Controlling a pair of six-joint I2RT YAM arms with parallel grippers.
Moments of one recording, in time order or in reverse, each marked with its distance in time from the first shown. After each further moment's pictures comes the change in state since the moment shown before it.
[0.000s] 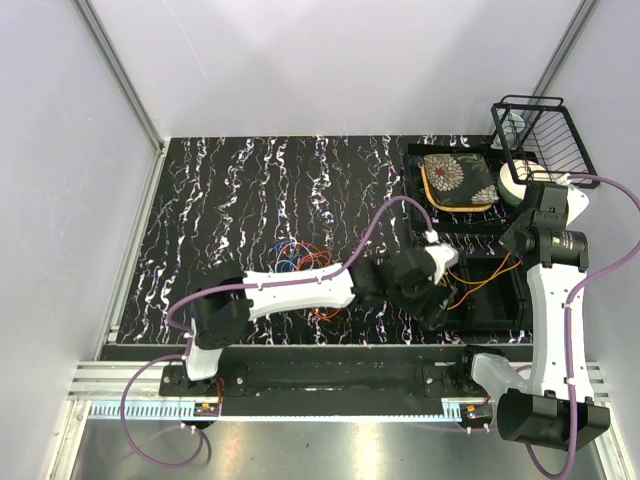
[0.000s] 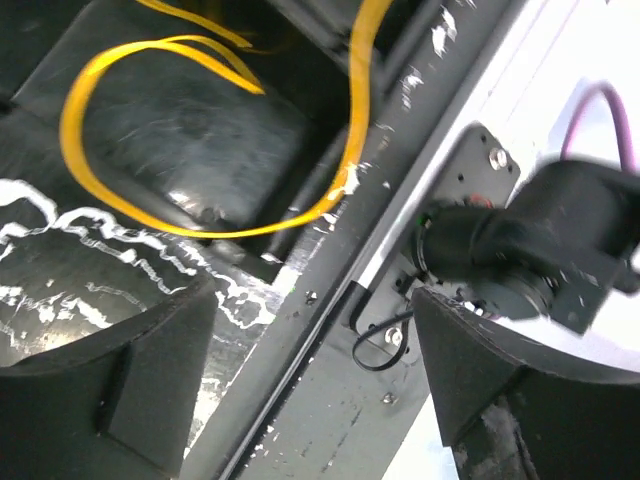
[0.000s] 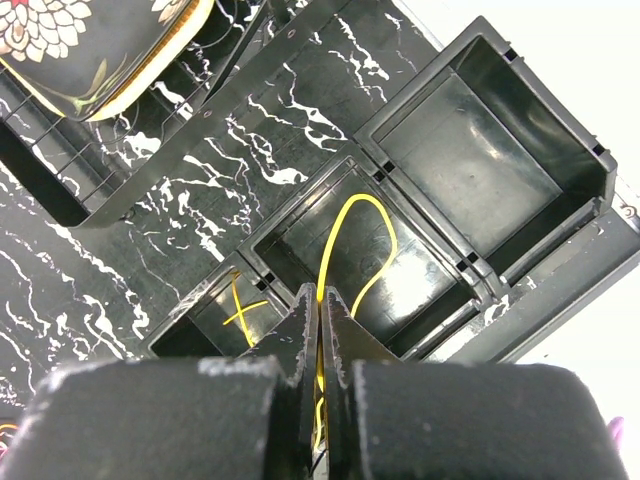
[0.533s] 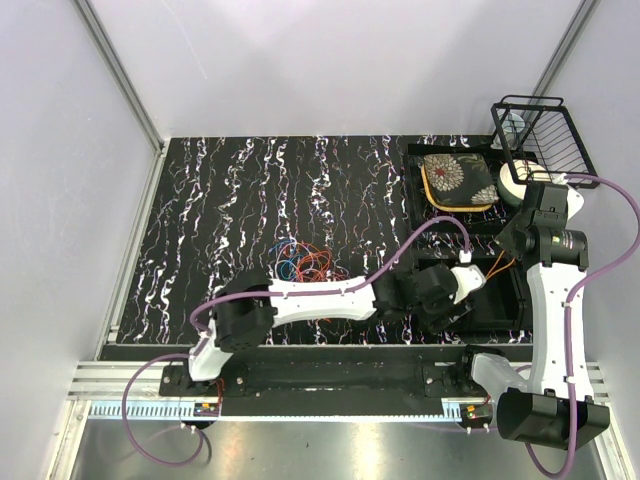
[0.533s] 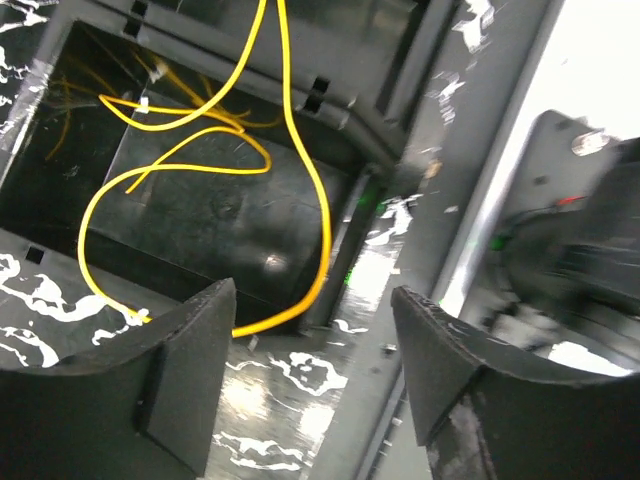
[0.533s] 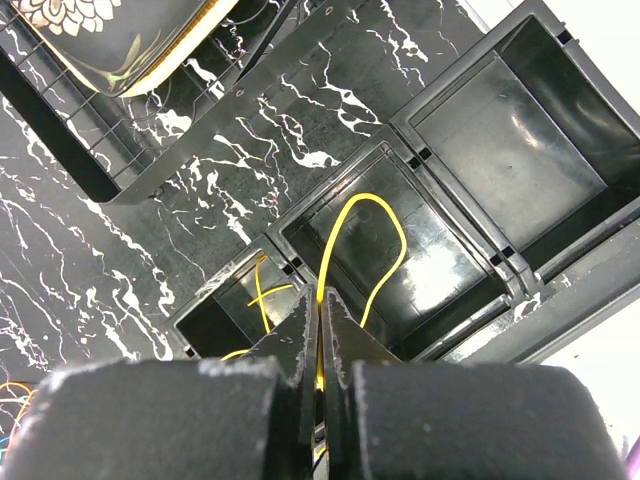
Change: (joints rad) left arm -0.084 0.124 0.119 0.030 -0.168 0.356; right arm -0.004 0.005 0.000 0.002 -0.086 0.008
